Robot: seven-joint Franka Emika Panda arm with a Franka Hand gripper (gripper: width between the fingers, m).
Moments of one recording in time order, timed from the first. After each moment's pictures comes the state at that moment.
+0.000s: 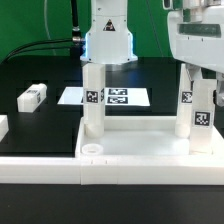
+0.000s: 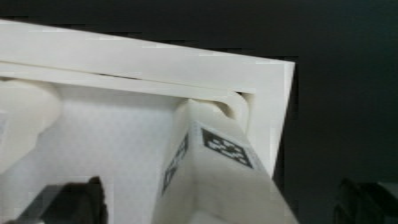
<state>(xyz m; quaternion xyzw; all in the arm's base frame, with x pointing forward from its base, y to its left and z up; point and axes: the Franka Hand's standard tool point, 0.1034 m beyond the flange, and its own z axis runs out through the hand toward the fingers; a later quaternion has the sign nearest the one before) 0.633 0.114 0.109 -0.77 0.64 -0.01 0.09</state>
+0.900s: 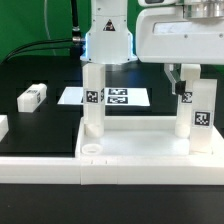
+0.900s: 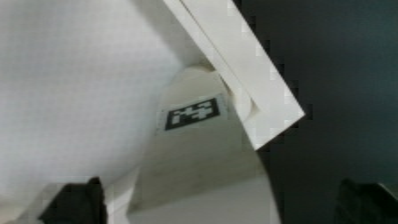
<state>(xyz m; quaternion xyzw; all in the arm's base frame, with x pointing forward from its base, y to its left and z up) 0.637 0.110 0.112 -0.96 0.27 -0.05 0.04</state>
